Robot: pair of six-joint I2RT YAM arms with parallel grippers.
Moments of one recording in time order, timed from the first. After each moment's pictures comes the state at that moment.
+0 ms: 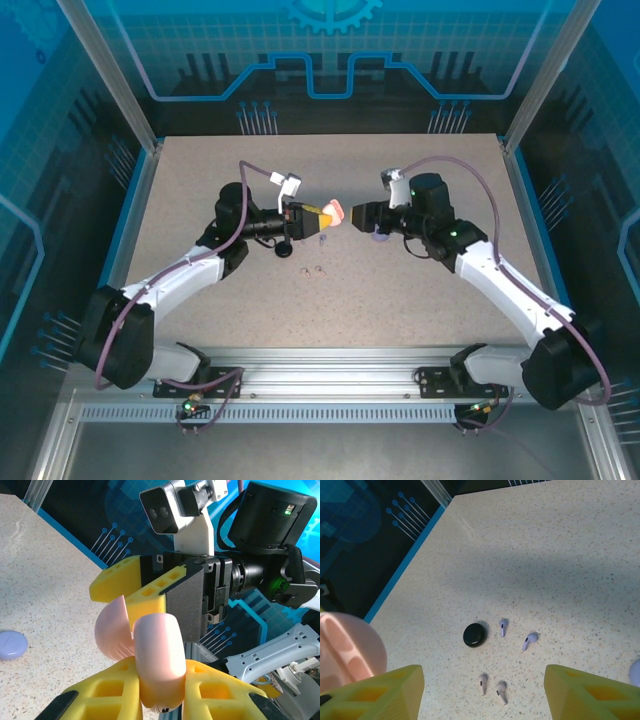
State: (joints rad) left arm -0.41 1.37 0.82 0.49 0.94 -0.64; right arm 0.44 1.22 0.98 -0.26 -0.38 0.40
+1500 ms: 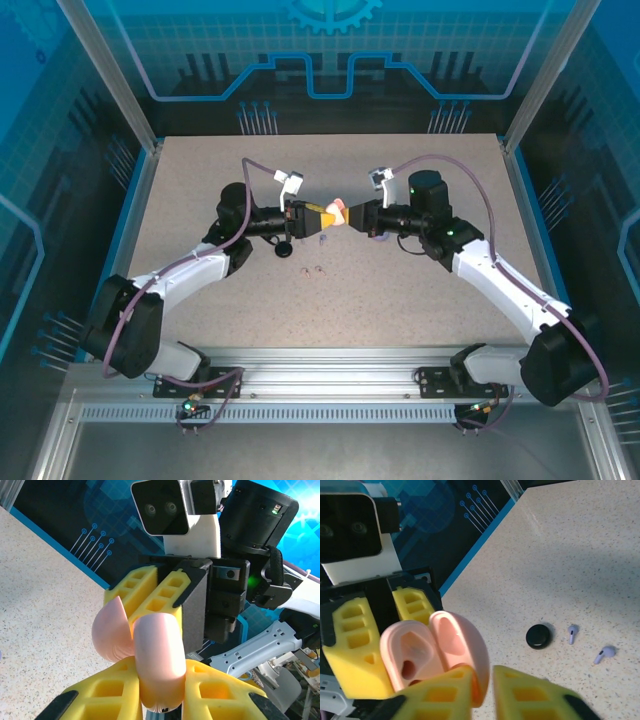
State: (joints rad) left arm -0.41 1.43 0.82 0.65 1.00 -0.74; right arm 0.45 1.26 1.00 -0.14 -0.62 0.44
